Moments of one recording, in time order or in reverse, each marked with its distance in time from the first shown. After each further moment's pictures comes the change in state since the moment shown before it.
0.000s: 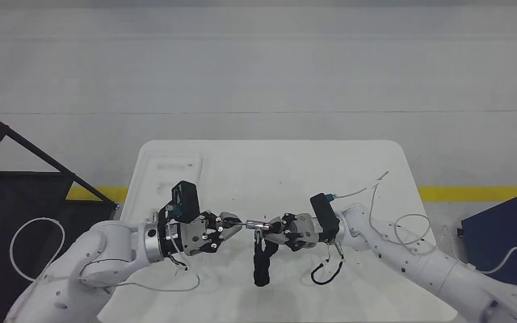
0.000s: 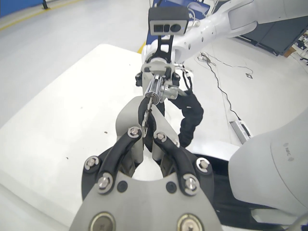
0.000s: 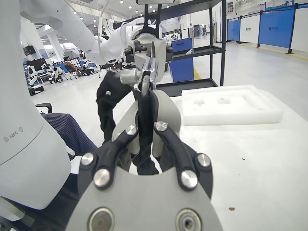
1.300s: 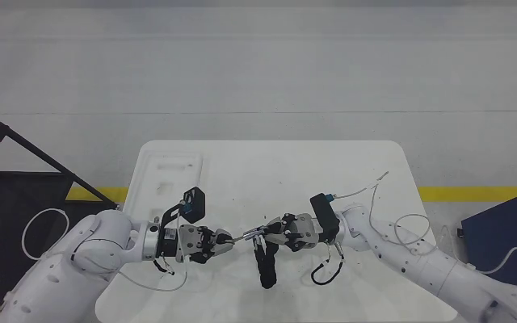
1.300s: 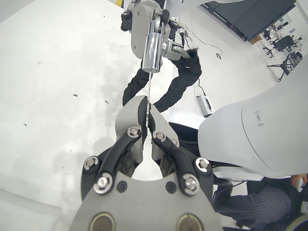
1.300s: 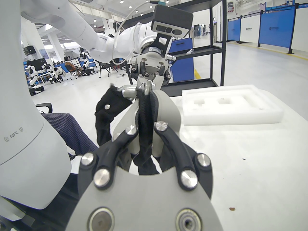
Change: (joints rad) left arm -0.119 0.043 0.085 0.125 -0.489 -0.070 -0.561; right arm 0.000 0.000 0.000 0.000 0.000 0.000 0.000
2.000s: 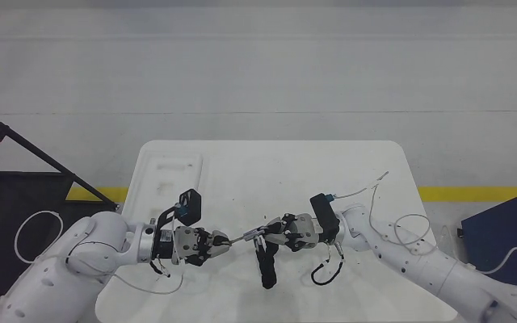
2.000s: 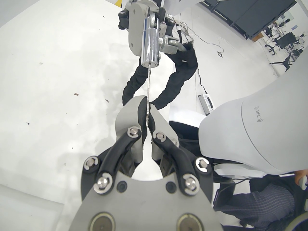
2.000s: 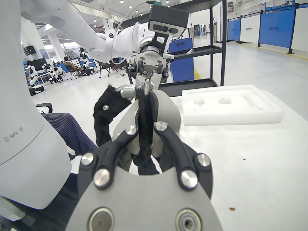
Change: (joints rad) left arm 0.037 0.011 -0.041 -0.006 0.007 -0.035 0.013; right arm 0.000 0.000 0.000 0.000 0.000 0.000 0.000
